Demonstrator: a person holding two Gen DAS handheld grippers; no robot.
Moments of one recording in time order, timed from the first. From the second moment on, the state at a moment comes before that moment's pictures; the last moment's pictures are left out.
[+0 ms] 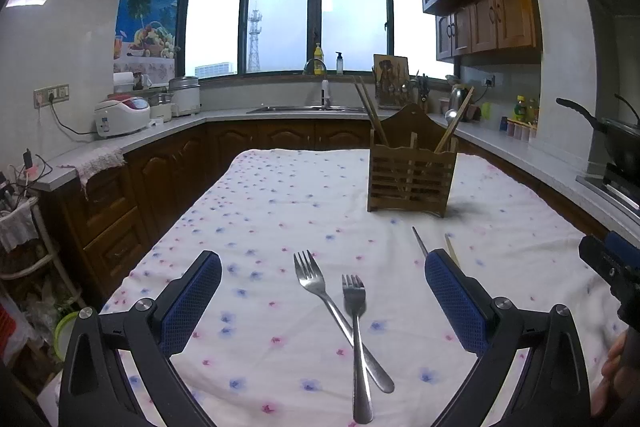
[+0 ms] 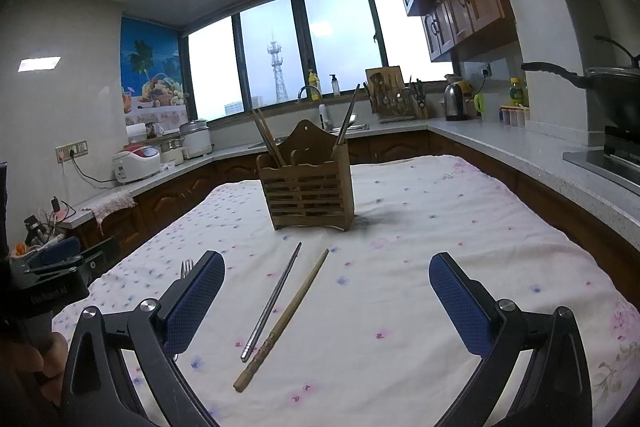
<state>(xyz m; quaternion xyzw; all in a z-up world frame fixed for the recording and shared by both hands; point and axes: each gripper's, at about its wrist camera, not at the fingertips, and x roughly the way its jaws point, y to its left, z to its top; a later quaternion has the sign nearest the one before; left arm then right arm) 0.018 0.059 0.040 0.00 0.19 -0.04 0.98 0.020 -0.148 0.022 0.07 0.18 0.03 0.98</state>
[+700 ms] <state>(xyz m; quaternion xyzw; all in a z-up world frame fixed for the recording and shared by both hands) 0.022 0.051 0.042 0.01 0.20 -0.05 0.98 0.020 -0.153 0.023 0.08 0.18 0.02 0.98</state>
